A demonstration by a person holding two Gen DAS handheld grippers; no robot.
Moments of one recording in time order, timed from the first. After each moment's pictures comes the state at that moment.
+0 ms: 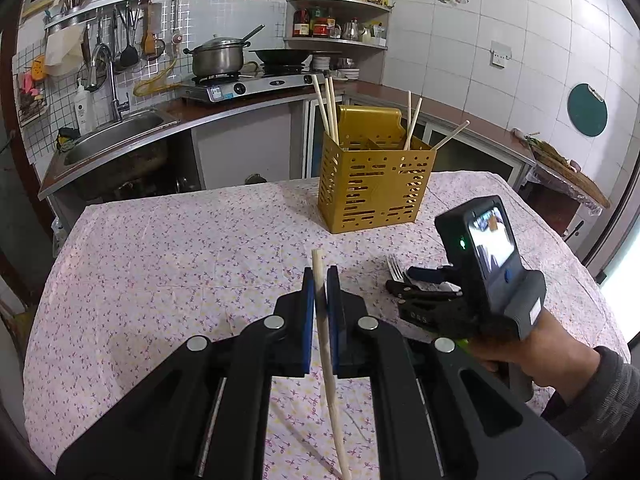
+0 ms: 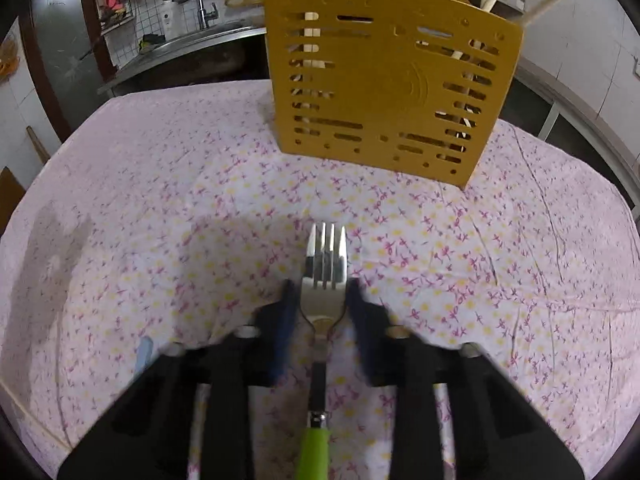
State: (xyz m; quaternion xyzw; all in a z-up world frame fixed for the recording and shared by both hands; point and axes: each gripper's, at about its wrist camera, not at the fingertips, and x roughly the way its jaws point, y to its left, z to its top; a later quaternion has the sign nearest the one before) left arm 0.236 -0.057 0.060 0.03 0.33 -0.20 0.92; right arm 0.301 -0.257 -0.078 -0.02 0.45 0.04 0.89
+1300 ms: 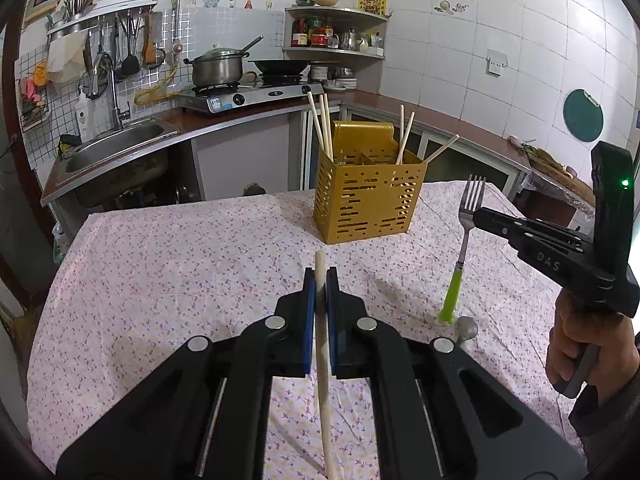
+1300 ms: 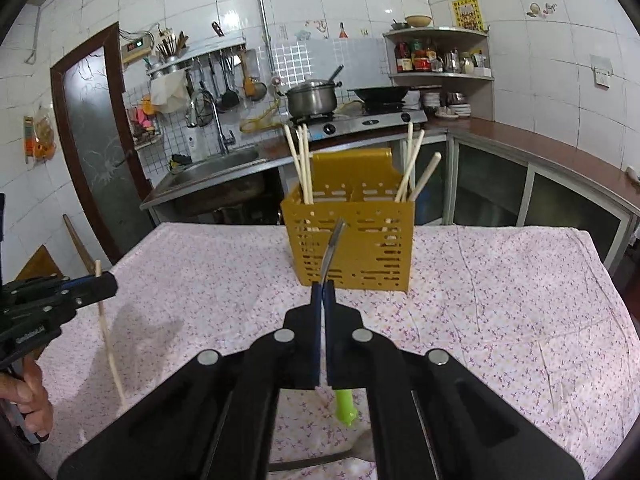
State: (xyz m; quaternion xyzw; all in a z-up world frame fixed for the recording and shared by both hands) left arm 0.224 -0.057 0.075 0.03 0.32 -0.20 0.93; right arm 0.201 -0.301 0.042 0.05 0.25 0.06 0.96
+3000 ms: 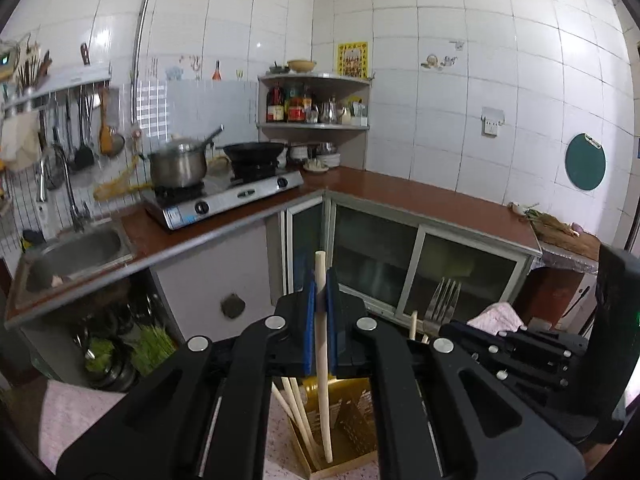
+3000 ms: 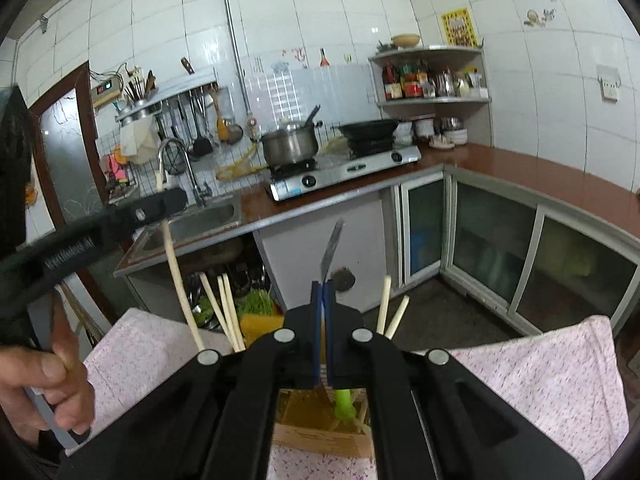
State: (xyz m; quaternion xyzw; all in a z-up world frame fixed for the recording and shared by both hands) left arm 0.457 -0.183 0.193 0.03 0.21 -0.24 0.95; right arm 0.385 -0.360 0.116 0.08 0.22 0.05 0.97
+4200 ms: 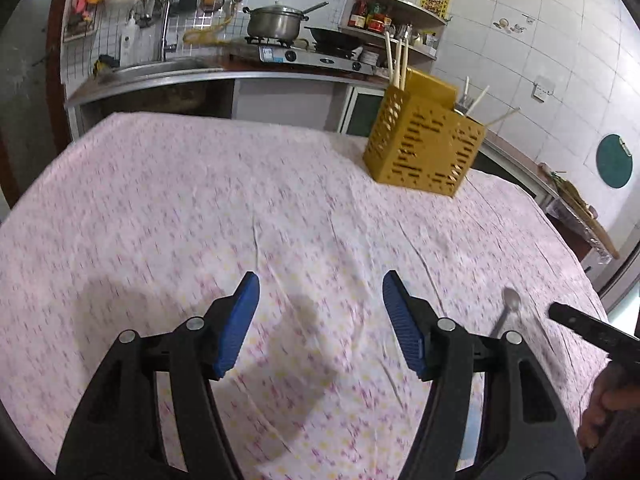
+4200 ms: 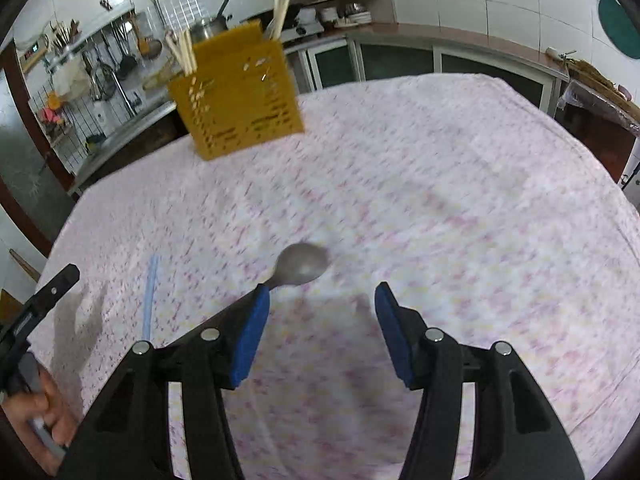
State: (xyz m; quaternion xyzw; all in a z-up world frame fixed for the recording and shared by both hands) left arm 0.214 -0.007 -0.031 -0.07 0.36 -0.15 0.92; right arm 0.139 -0.328 -0.063 0.14 0.39 -0.09 0.90
